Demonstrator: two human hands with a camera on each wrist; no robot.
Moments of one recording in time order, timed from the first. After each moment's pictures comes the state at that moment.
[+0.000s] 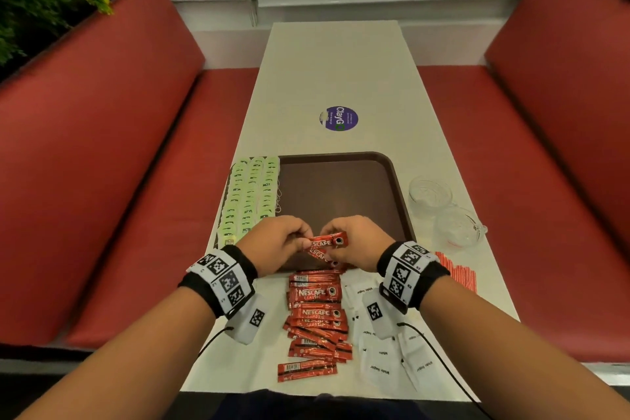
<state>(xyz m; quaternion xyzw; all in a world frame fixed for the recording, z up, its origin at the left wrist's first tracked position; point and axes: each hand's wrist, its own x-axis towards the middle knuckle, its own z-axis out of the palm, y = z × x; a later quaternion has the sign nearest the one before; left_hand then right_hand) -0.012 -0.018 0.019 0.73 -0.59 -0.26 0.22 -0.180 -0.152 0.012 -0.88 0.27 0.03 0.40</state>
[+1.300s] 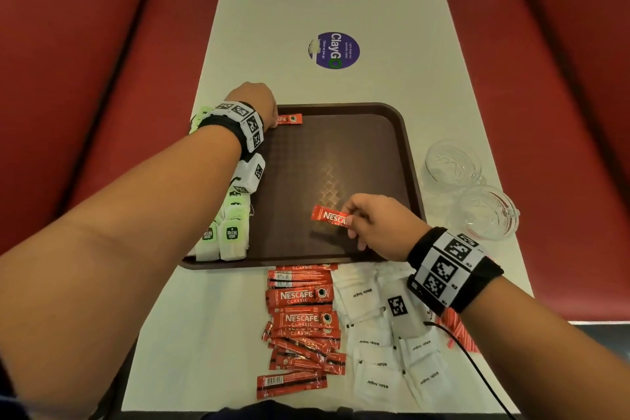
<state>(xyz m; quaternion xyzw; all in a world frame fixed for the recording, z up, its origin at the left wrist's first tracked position) 0.131 -0.229 -0.041 0.87 -0.46 -0.15 -0.04 -0.187 -0.199 -0.019 -0.82 0.34 0.10 0.45</state>
